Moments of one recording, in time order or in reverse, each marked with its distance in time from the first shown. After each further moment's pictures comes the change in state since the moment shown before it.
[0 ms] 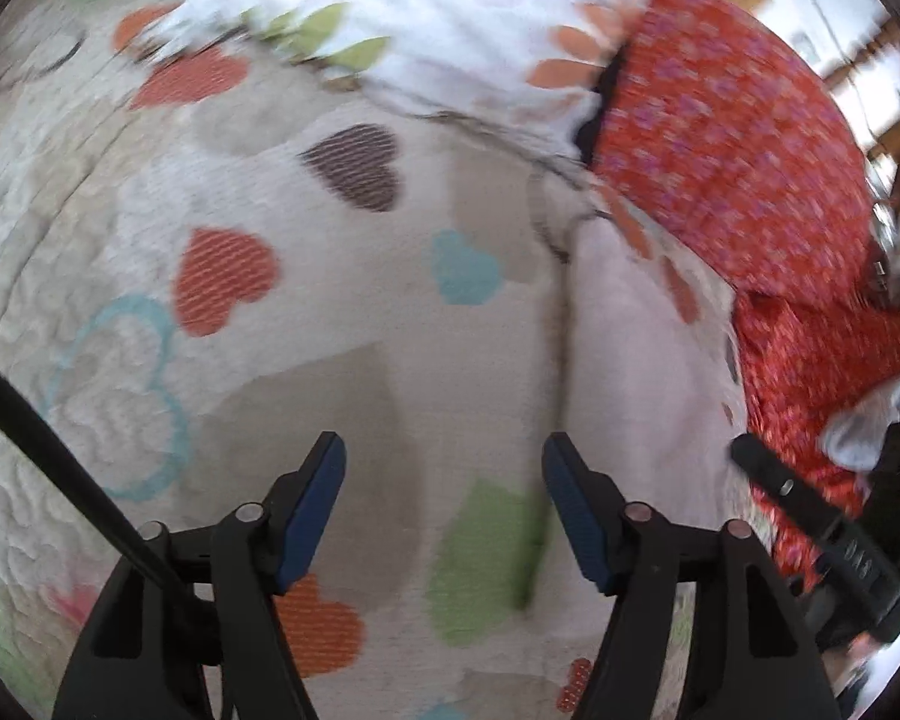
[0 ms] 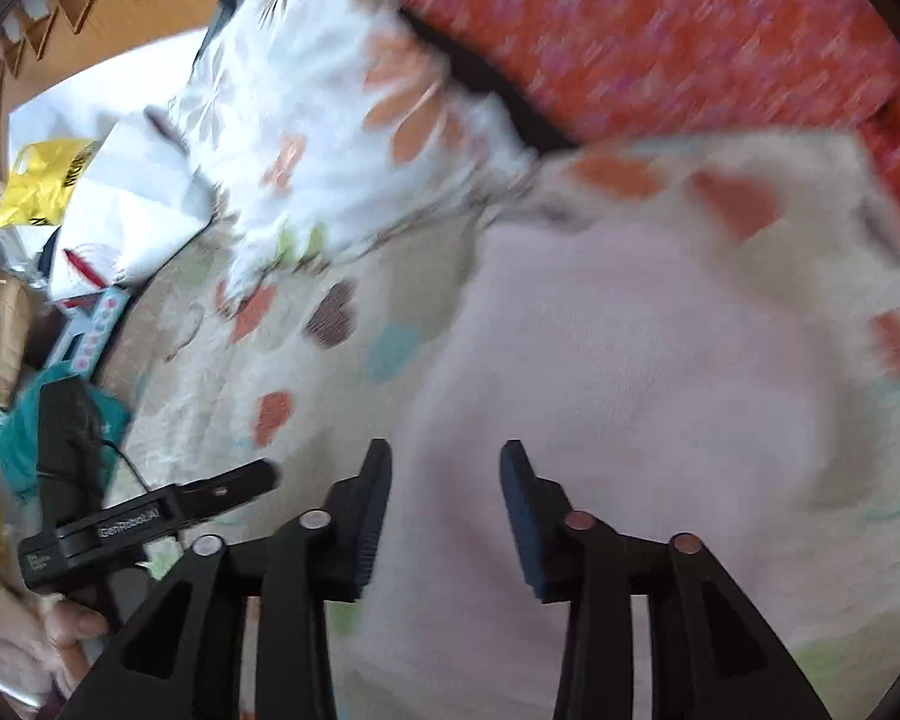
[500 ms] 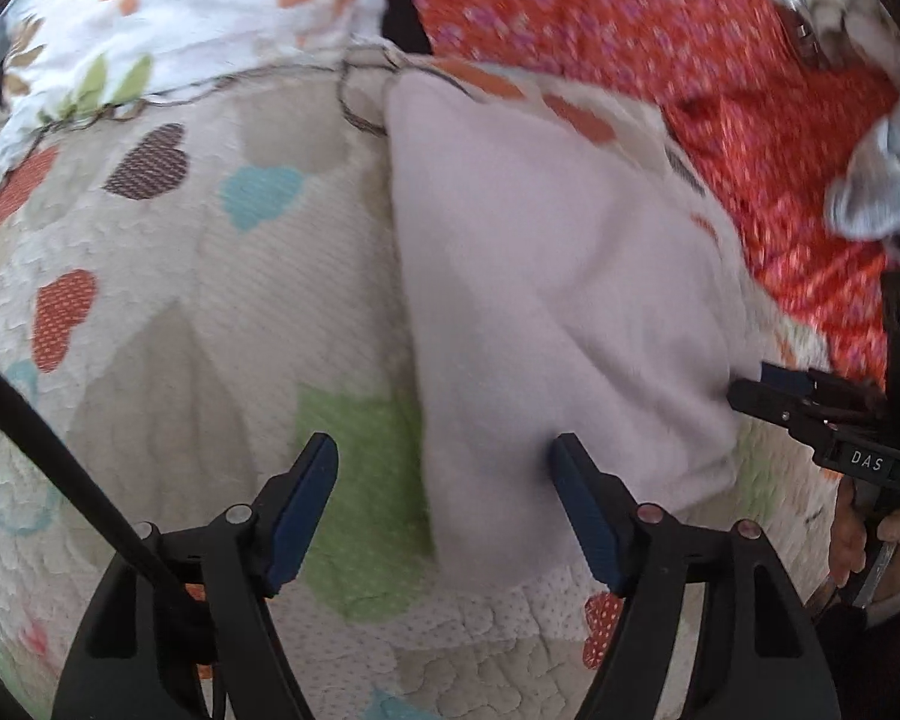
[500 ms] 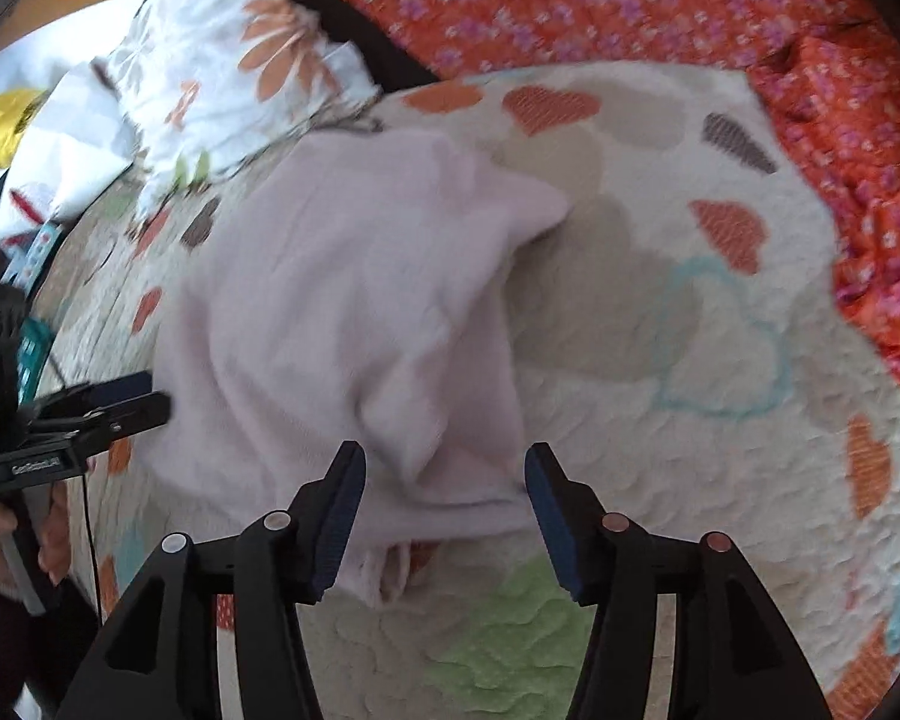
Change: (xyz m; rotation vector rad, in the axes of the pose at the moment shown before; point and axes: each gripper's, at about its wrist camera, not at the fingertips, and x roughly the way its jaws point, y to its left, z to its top) left arm 0.048 -0.082 -0.061 0.416 0.118 0.057; right arm -0.014 -0.108 -0.061 -0.045 0.133 -0.105
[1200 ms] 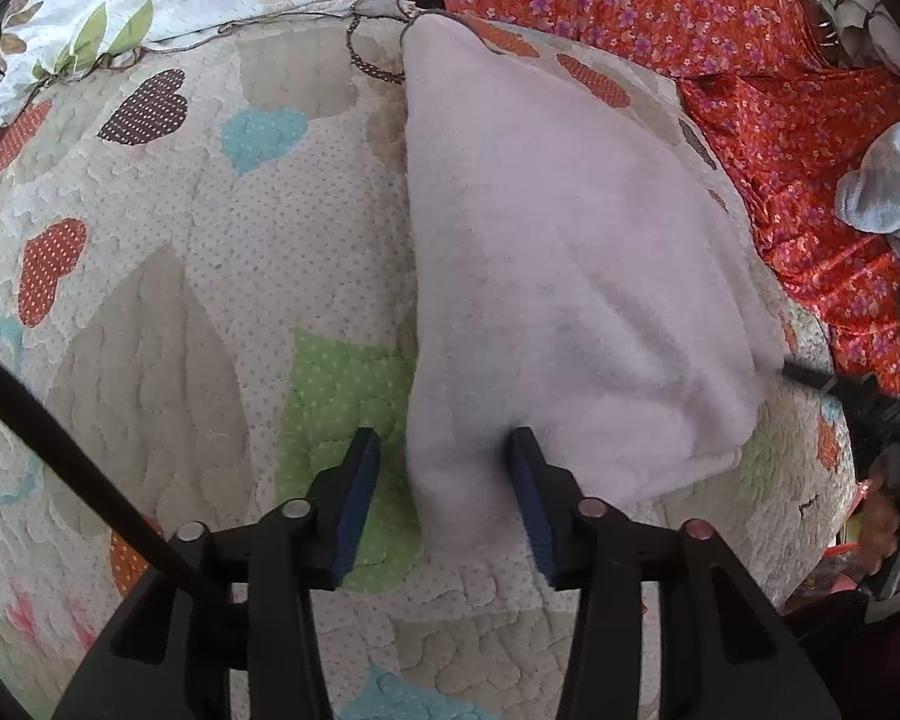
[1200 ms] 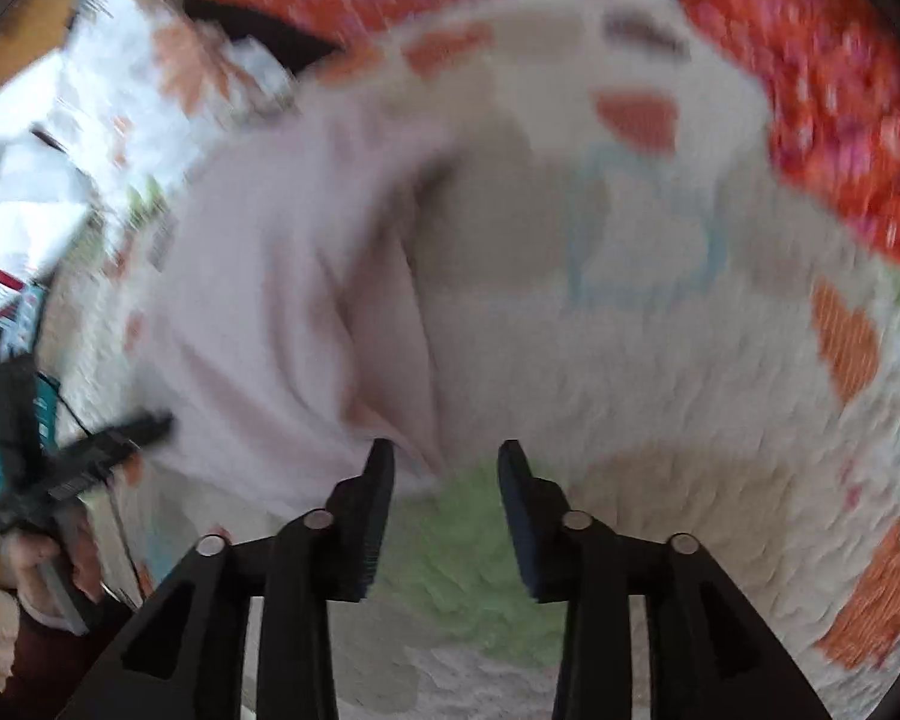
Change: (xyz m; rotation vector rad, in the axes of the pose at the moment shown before) left arm 0.009 0.008 -0.002 -0.058 0.086 -0.019; right arm -0.022 -0.038 0.002 0.211 0.069 0.026
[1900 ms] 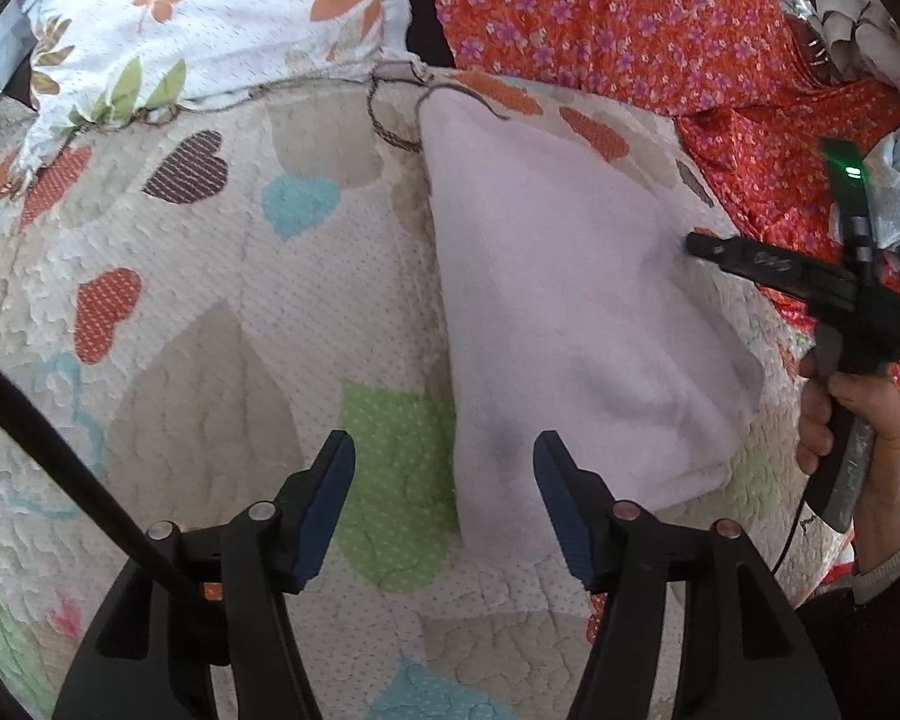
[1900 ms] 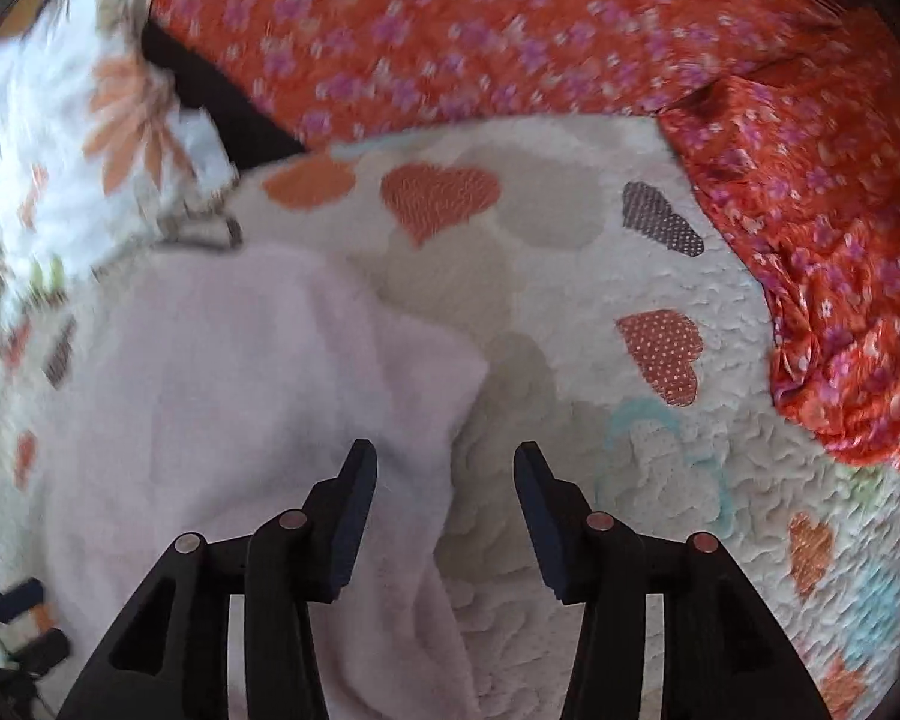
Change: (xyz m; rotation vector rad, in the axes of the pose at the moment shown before) left arm -0.037 0.002 0.002 0.016 -0.109 0.051; right arm 0.040 0.046 0.075 -0.036 -0.218 -0.301
